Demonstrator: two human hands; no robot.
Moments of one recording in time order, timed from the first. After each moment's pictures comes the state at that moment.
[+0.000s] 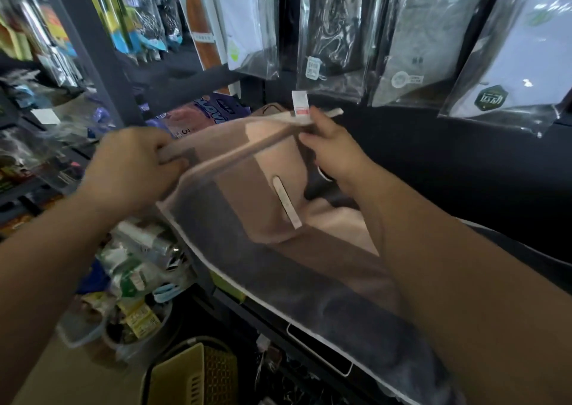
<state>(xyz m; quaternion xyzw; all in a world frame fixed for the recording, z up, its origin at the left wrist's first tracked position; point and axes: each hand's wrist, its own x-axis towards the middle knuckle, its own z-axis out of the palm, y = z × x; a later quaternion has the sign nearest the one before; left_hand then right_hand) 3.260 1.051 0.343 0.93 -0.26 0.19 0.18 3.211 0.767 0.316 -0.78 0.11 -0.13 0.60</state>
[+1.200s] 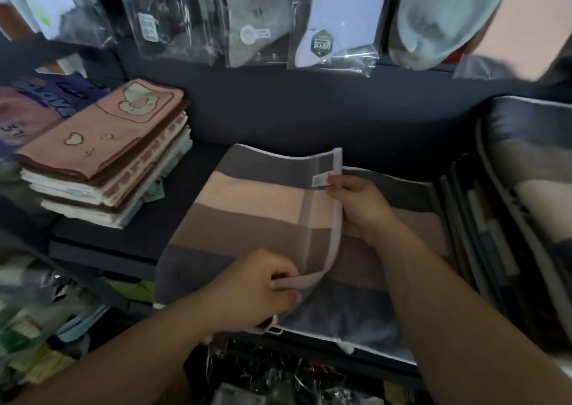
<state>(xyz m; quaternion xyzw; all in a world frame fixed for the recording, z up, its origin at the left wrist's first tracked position) 3.085 0.884 0.225 0.73 -0.50 -0.35 0.32 3.012 0.670 0.228 -0.59 0.40 -0.19 0.67</state>
